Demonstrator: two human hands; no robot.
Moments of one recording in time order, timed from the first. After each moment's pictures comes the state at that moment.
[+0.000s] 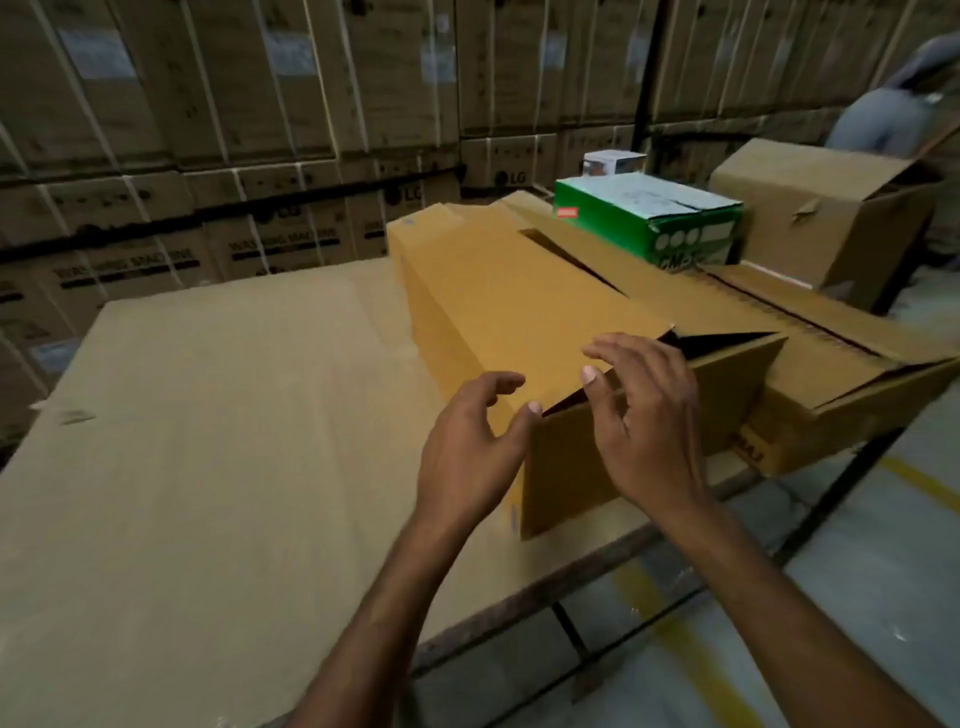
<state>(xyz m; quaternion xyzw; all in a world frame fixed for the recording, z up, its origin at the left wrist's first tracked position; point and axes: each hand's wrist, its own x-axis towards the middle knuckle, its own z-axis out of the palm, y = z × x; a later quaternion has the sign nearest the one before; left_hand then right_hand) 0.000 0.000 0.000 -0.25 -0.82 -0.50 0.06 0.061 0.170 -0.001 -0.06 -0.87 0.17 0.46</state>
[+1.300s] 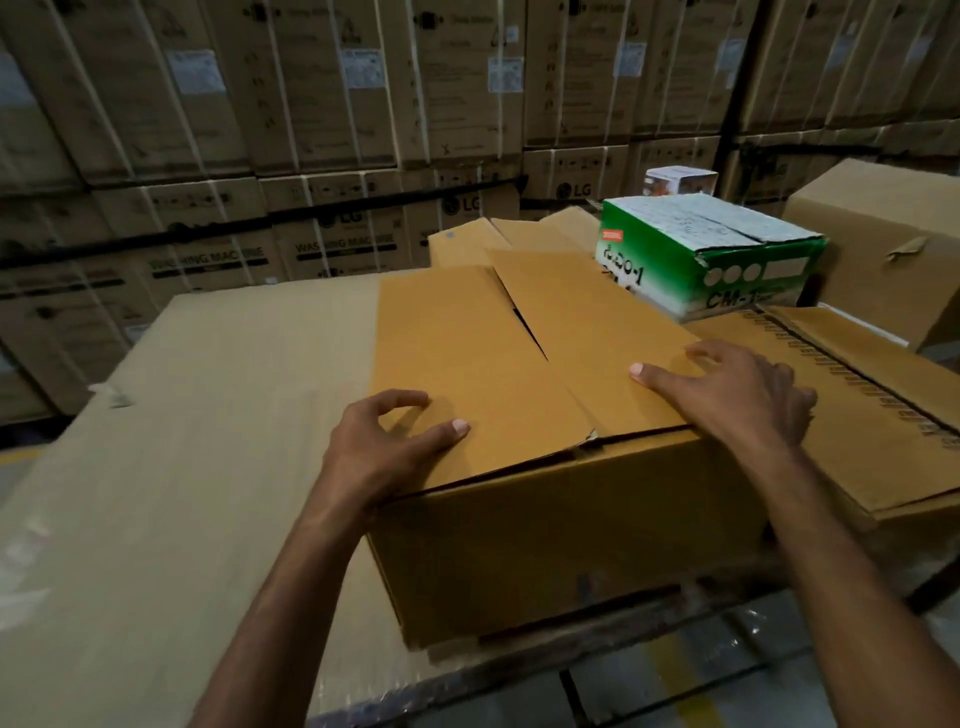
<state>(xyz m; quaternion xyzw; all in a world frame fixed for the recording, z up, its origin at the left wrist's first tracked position) -0.052 0.016 0.028 0.00 -0.85 -0.53 -0.01 -0.010 0.338 0.043 -0.31 -0.91 0.20 0.16</state>
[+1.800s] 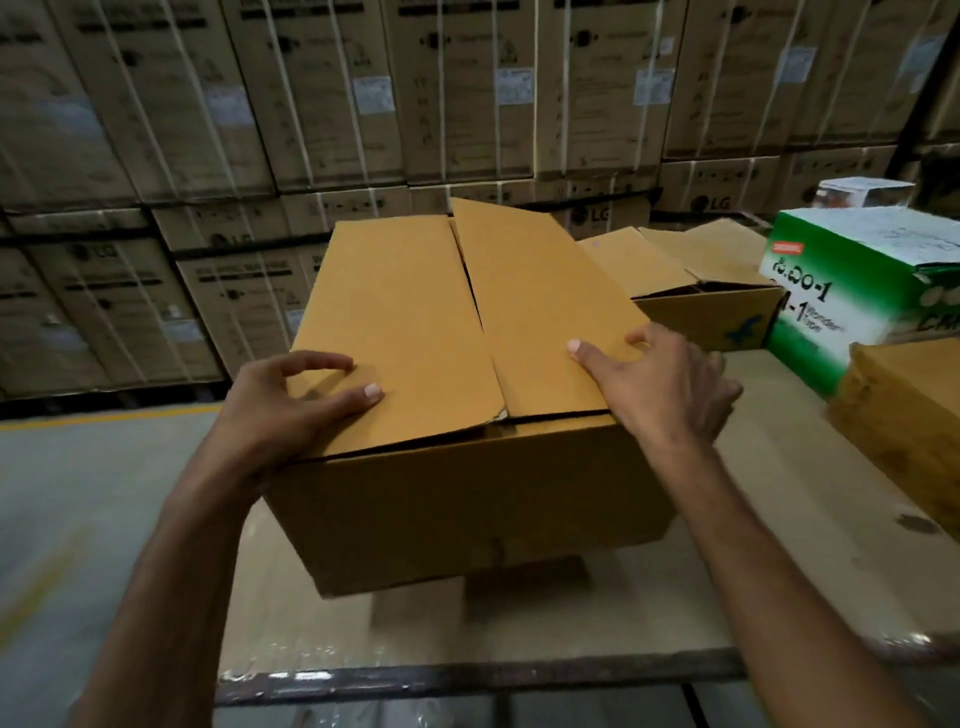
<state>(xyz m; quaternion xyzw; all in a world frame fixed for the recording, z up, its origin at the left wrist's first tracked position) -0.016 -0.275 0.079 0.04 -0.85 -0.51 0.11 -0.049 0.048 0.052 -0.20 -0.90 0.27 0.26</state>
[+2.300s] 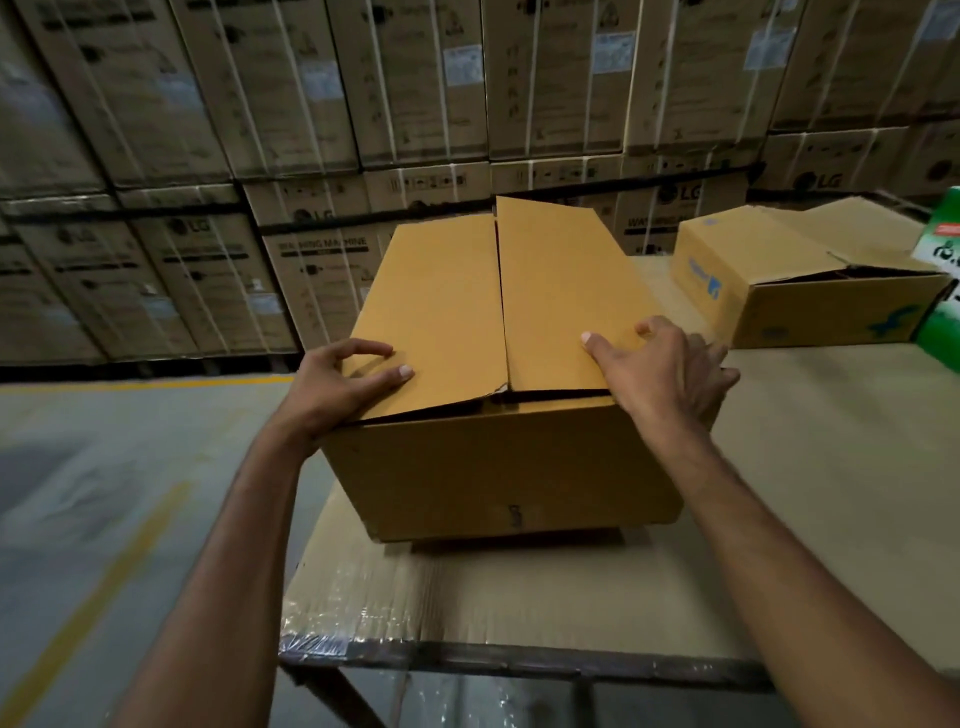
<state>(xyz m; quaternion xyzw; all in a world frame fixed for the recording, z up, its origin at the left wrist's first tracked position) -0.079 -0.483 0.032 0.05 -0.86 -0.50 0.08 -0.104 -0.153 0.023 -0.20 -0.91 0.26 0.26</state>
